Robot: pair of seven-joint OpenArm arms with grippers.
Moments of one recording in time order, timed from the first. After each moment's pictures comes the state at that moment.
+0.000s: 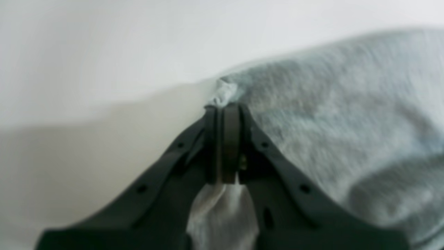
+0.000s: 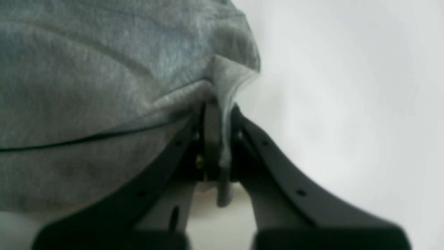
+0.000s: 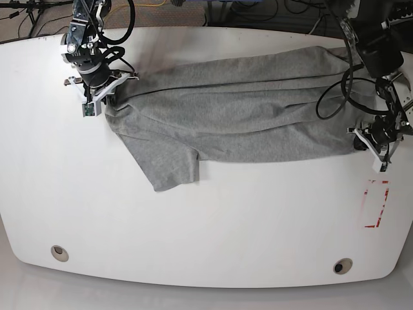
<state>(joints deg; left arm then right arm) -11.1 -21.5 -31.0 69.1 -15.7 -42.0 53.3 -21.4 5.3 20.4 106.6 12.6 18.5 -45.1</state>
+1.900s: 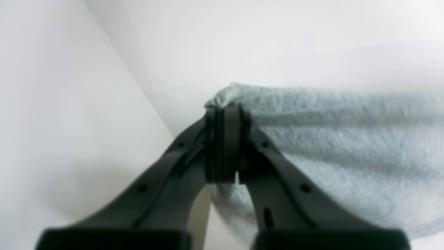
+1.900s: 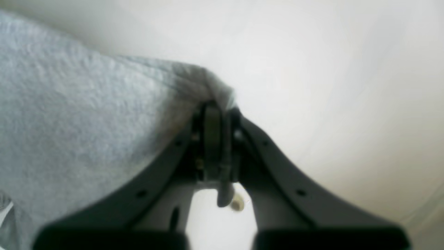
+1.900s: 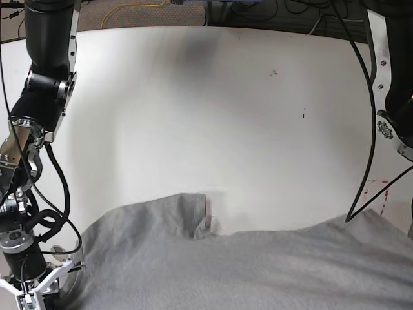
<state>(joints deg) -55.7 -26.8 -29.0 99.5 -19.7 -37.9 66.7 41.0 25.8 6.1 102.1 12.7 22.7 -49.2</state>
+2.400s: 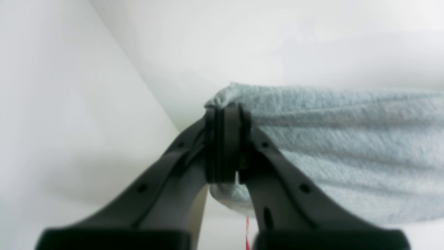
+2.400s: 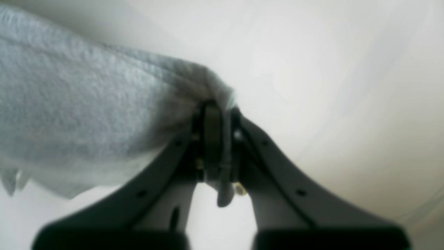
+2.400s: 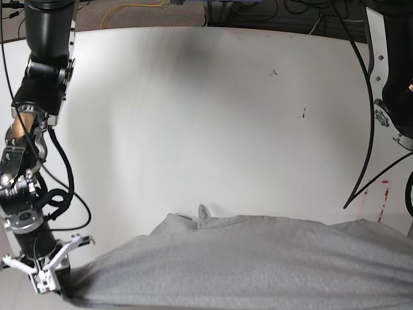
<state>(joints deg) -48.0 -27.2 -30.1 99.5 -19.9 -38.0 67.2 32.2 26.6 6.5 106.9 13.1 23.0 -49.8</state>
